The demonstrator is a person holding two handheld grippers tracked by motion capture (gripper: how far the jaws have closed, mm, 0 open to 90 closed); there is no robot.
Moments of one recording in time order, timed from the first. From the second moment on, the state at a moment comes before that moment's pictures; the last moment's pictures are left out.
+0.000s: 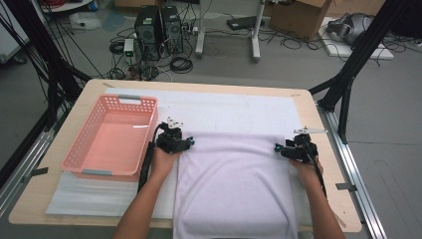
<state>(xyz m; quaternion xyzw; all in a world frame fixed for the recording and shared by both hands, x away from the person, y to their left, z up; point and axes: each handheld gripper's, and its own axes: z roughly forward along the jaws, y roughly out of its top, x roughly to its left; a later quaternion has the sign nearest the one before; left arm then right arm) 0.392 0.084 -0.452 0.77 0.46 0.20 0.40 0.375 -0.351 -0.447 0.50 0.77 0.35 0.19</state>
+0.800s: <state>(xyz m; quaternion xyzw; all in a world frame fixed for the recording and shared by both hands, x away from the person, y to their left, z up) 0.431 0.087 -0.409 0.72 0.46 0.20 0.49 0.397 -0.356 -0.409 0.48 0.73 0.41 0.25</state>
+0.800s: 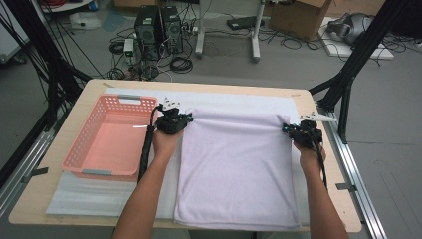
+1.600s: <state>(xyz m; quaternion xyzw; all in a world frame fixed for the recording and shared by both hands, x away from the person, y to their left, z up) 0.391 0.087 -0.423 0.72 0.45 0.16 0.51 0.382 -0.350 -0.397 0.51 0.72 0.42 0.23</state>
